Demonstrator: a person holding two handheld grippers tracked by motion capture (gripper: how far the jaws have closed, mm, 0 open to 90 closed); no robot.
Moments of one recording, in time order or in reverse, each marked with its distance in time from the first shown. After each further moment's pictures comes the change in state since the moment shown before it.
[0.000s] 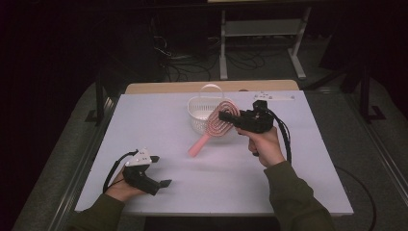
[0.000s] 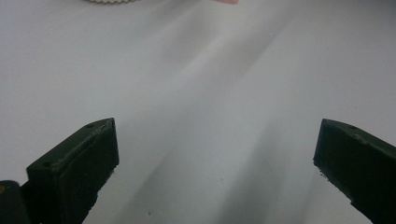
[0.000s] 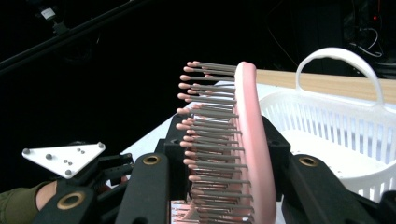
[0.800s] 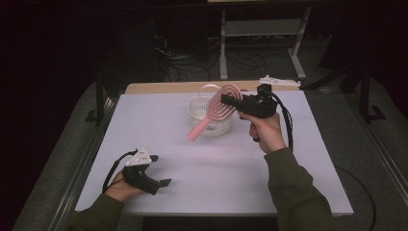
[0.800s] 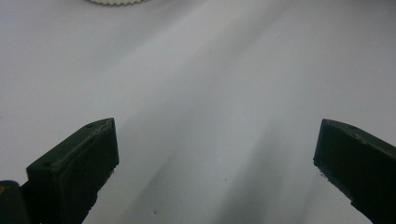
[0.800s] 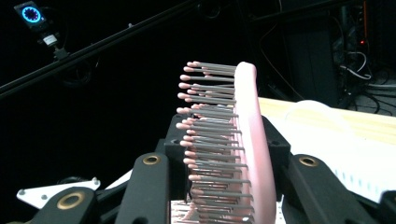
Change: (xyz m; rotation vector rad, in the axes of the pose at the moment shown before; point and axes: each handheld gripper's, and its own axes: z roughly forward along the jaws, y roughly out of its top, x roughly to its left) left arm -0.001 0.001 -0.002 0.001 0.017 0.004; right arm -0.005 0.037 -0.002 -0.071 -0.010 -0.005
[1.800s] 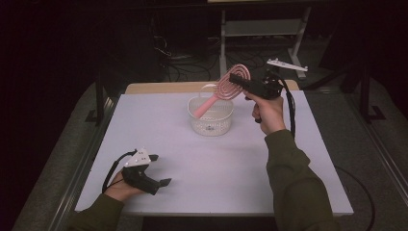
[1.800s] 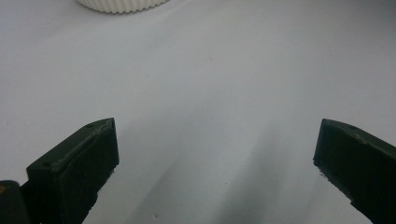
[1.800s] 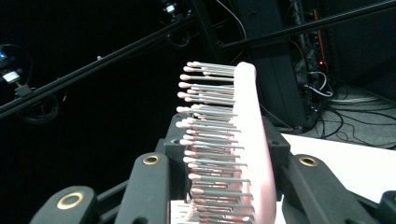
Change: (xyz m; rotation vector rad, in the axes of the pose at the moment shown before) left arm -0.001 0.000 -0.002 -0.025 0.007 0.009; right arm -0.033 0.034 0.006 -0.094 -0.103 0.041
